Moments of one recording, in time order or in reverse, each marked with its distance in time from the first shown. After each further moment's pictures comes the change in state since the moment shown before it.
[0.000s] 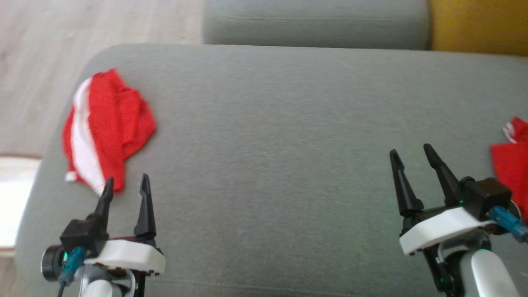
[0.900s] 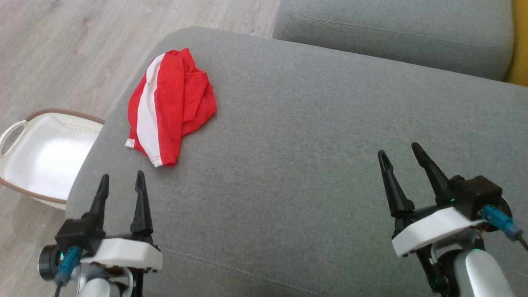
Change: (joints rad) left arm 0.000 -0.035 0.049 -0.004 0.035 -0.021 0.000; right arm 0.001 -0.004 0.044 -0.034 0.000 0.000 0.027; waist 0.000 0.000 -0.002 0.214
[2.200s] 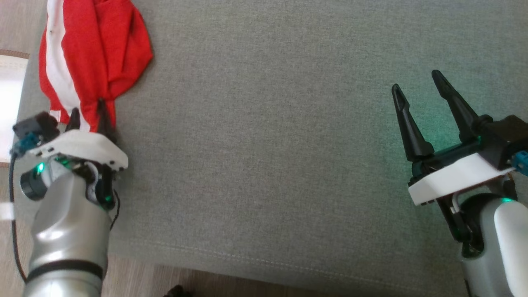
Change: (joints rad) left arm -0.692 -0.024 0.194 0.892 -0.107 -0.172 0.007; right arm -0.197 -0.096 0.018 -0.129 -0.018 0.000 0.096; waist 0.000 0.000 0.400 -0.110
